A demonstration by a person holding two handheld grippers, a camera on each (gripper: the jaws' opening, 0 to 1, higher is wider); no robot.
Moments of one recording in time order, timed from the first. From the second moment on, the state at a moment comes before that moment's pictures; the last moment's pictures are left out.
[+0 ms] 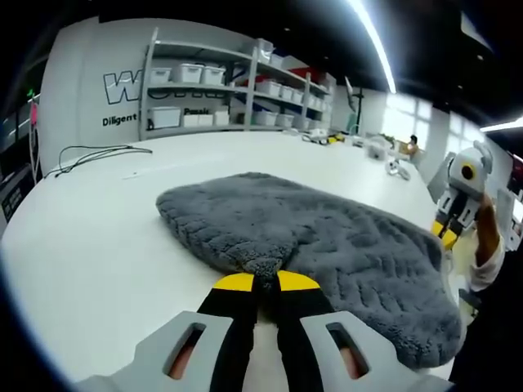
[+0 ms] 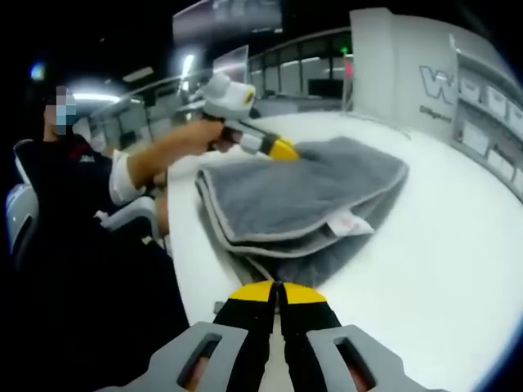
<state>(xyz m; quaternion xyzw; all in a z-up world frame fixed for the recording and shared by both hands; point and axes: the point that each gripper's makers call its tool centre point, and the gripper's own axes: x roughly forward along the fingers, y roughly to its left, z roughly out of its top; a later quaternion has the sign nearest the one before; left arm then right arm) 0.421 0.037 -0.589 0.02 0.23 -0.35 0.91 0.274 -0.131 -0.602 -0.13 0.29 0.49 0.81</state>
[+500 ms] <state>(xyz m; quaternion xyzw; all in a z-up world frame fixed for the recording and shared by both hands) 0.429 0.044 -0.584 0.03 0.22 -0.34 0.91 0.269 -0.127 -0.603 -0.12 0.30 0.49 0.81</state>
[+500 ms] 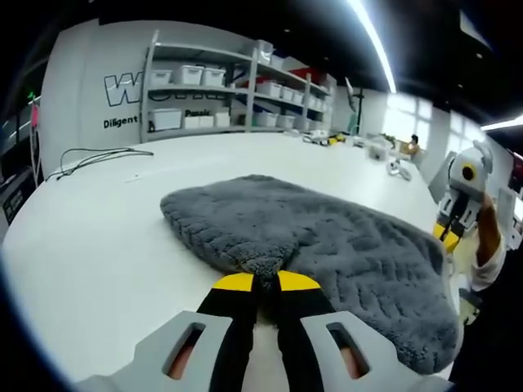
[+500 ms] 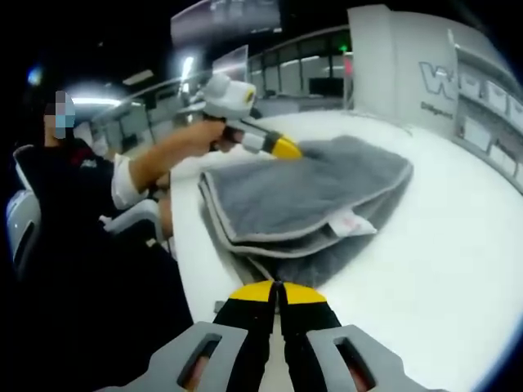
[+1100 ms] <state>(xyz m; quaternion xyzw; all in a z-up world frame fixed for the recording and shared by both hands) 0.407 0.041 -0.578 0.04 0.20 -0.34 0.92 0.259 -0.120 -0.603 -0.14 0.29 0.52 0.79</state>
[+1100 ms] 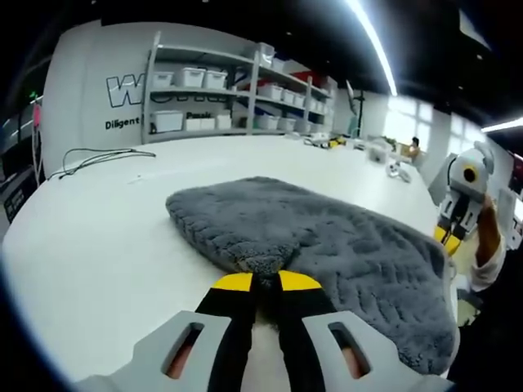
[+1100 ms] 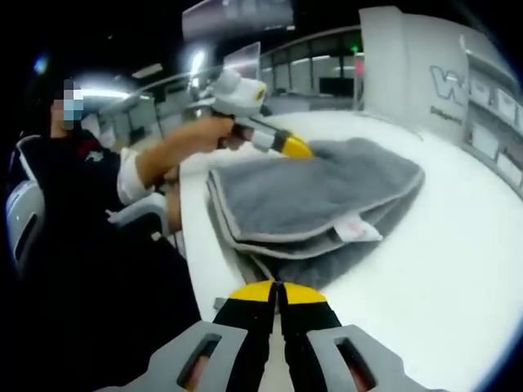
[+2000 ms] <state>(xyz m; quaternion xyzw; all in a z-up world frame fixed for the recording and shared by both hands) 0.322 -0.007 -0.548 0.05 0.16 -0.41 0.90 0.247 -0.116 -0.580 -0.17 0.24 0.56 0.78</state>
